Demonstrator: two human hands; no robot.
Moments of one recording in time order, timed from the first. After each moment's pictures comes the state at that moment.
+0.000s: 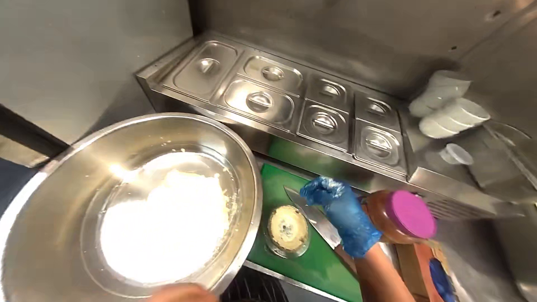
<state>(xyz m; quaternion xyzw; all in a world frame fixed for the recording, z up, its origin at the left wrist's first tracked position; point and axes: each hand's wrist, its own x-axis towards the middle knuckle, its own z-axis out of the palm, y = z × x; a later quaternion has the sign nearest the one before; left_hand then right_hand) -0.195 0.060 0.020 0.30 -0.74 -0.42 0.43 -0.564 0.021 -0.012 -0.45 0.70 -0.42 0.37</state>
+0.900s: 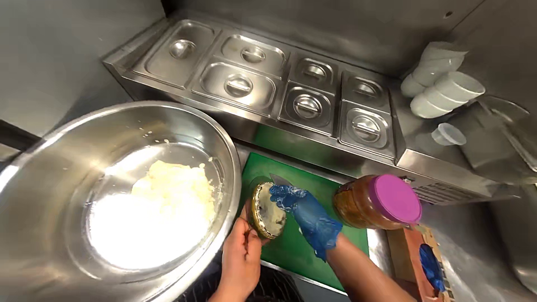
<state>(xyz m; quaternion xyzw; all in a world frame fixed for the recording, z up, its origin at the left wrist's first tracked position) -0.374 0.071 -0.091 0.48 -0.56 -0.52 0.42 -0.549 0.031 -0.034 -0.30 0.71 -0.36 0.52</state>
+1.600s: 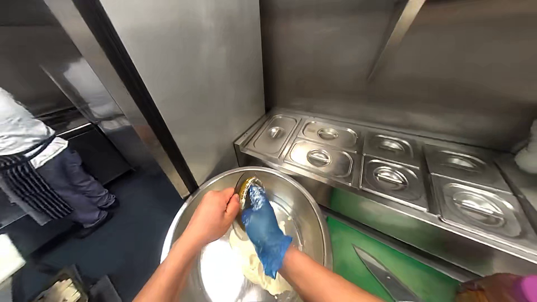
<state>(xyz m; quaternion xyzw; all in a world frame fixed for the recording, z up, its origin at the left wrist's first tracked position) -0.127 -0.098 0.079 0.50 -0.81 -0.13 0.28 -0.274 -0.070 0.069 -0.51 0.49 -0.49 0.51</state>
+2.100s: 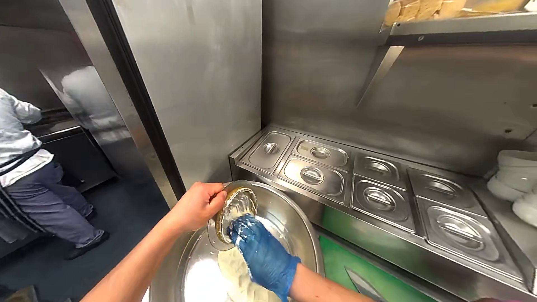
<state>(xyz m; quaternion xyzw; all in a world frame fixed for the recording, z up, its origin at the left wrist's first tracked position) -0.100 -0.132 0.111 0.43 -0.84 -0.18 0.29 -0.317 -0.076 -0.003 -0.89 0.29 -0.35 -0.04</state>
